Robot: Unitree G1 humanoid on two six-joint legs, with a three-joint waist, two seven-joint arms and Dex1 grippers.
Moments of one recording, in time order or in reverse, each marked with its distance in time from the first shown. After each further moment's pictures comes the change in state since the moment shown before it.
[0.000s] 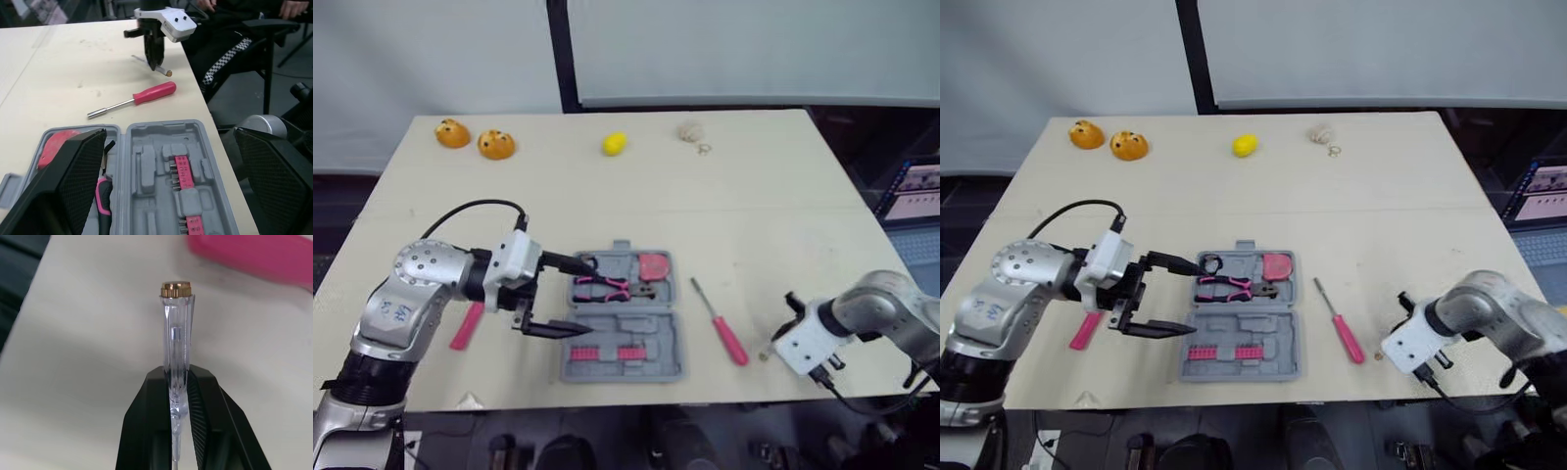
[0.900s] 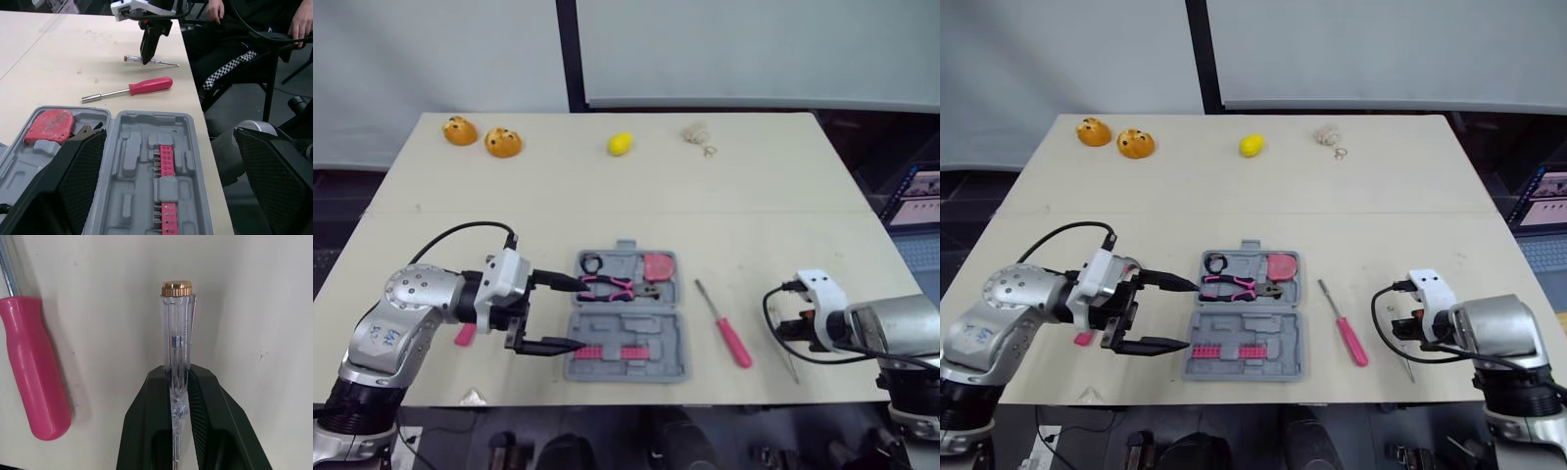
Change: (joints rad) left arm 0.128 0.004 0.034 -0.065 -0.037 0.012 0.027; right arm -0.115 0.429 -0.359 -0.177 0.396 1.864 -0.537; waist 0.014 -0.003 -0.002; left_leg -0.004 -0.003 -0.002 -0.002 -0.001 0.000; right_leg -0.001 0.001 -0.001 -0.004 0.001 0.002
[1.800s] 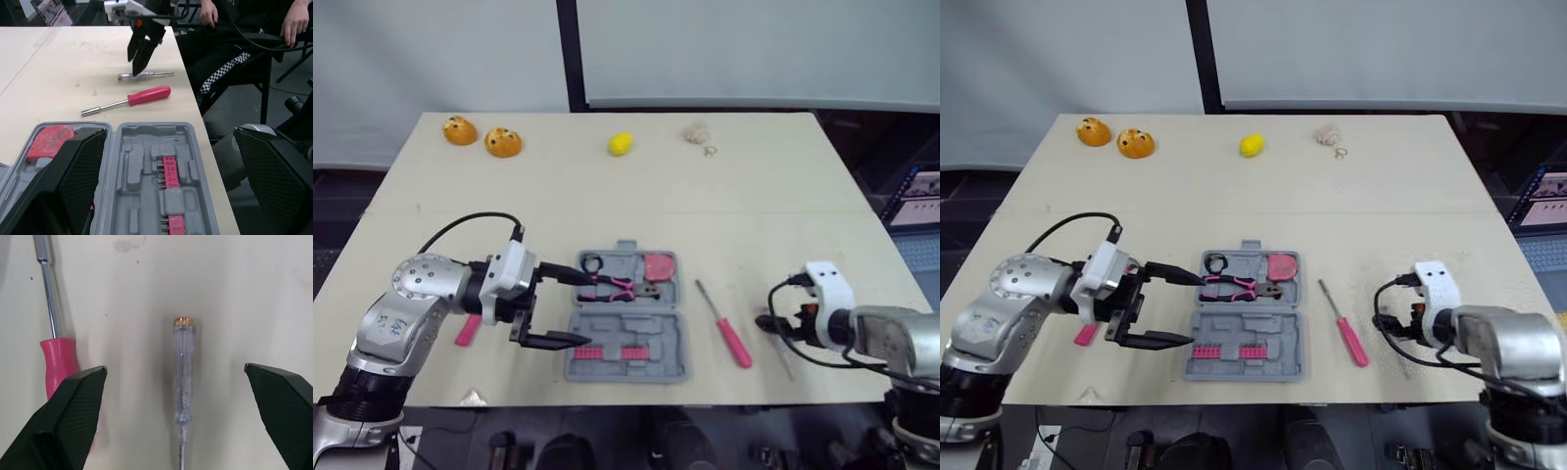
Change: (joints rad) left arm -0.073 -0.012 -0.035 0.034 0.003 -0.018 -0.024; right arm 0.175 0.017 -0.212 -0.290 0.183 -0.105 -0.152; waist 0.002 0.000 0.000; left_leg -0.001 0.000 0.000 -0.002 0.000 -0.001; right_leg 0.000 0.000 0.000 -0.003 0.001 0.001
